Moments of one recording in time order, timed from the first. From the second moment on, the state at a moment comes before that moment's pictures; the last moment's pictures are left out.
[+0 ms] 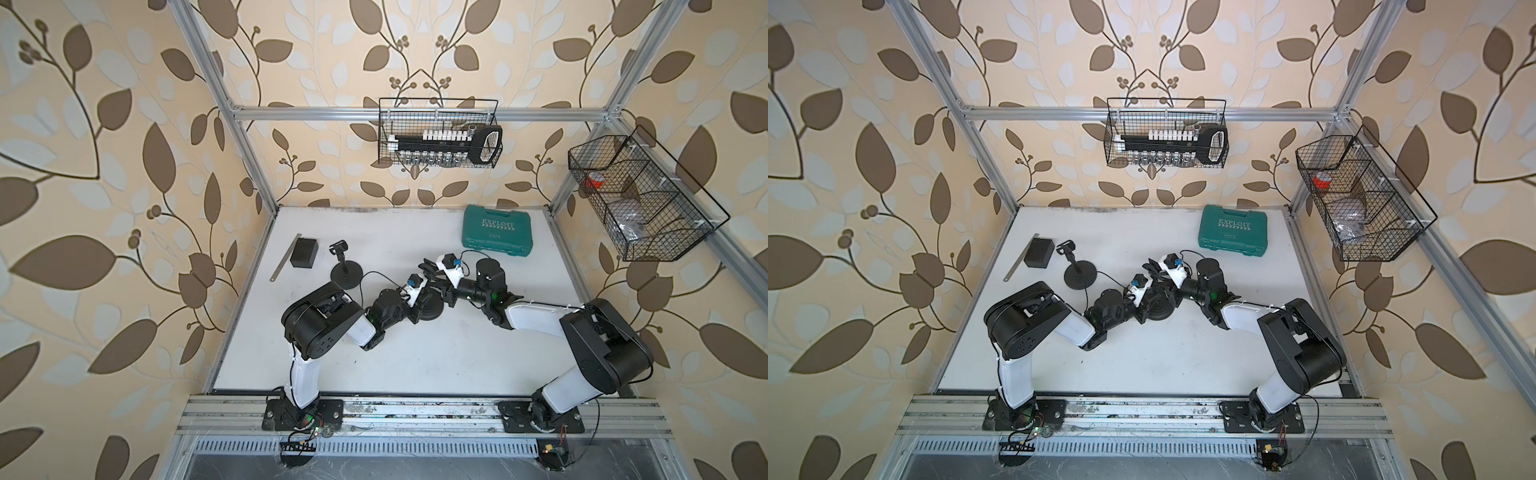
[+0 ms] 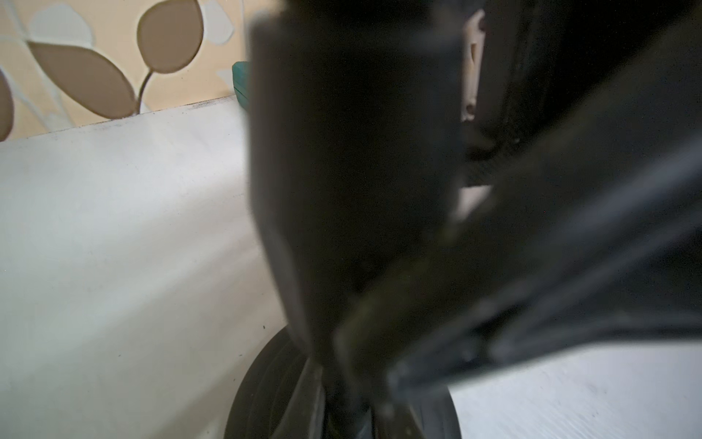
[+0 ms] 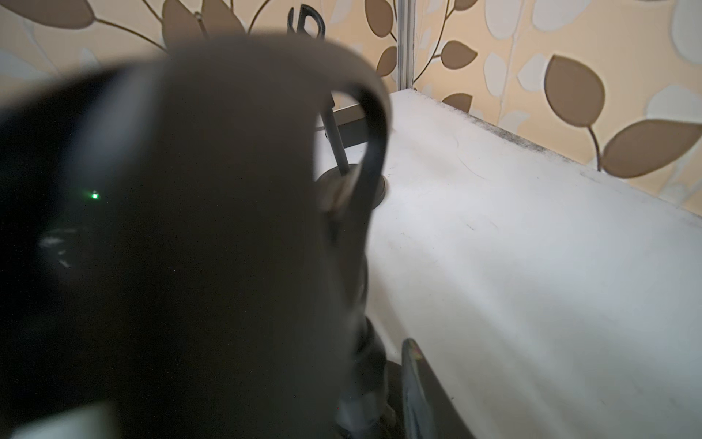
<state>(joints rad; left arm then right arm) -0.73 1.93 0.59 1.10 0.15 -0.08 0.45 1.60 0.64 0.64 -0.59 -0.11</state>
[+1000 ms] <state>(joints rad) -0.45 1.19 0.70 -0.02 0.26 -0.73 0.36 1.25 0.74 0.28 -0.57 0.14</state>
